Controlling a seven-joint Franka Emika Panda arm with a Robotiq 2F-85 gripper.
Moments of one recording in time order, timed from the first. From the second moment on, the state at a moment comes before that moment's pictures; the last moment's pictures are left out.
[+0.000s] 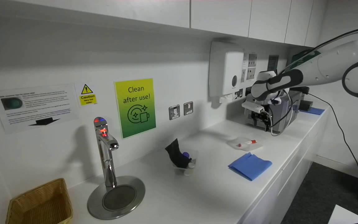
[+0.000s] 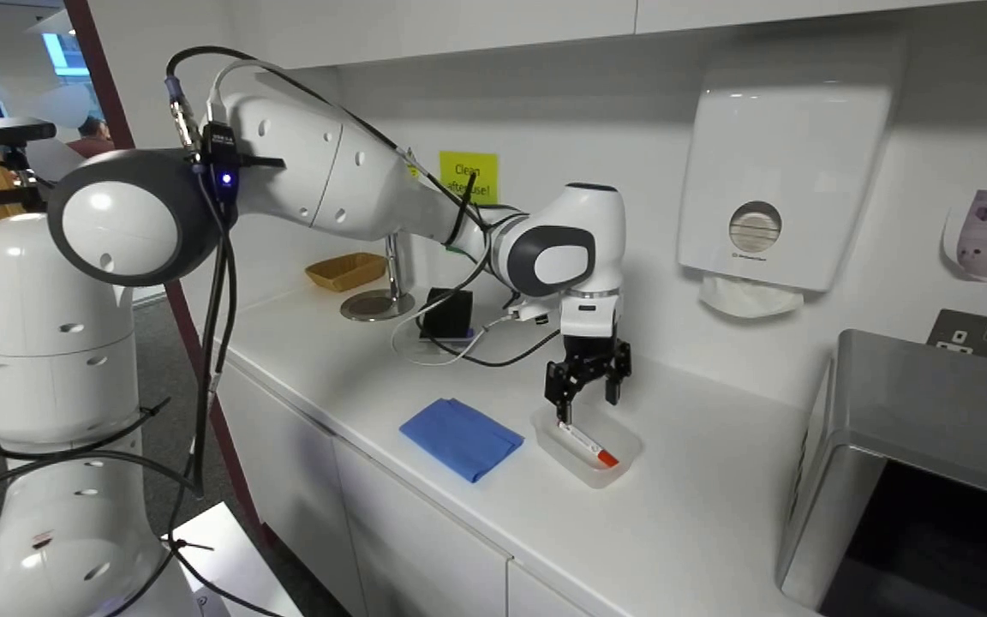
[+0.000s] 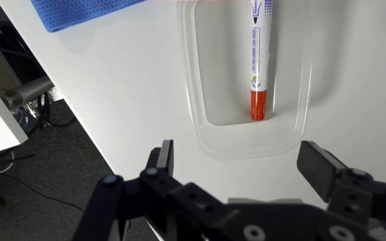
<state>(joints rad) -0.20 0.24 -0.26 -1.81 -0.03 2.07 1.45</state>
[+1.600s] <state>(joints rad) -0.17 0.30 -0.23 -1.80 0.03 2.04 1.38</state>
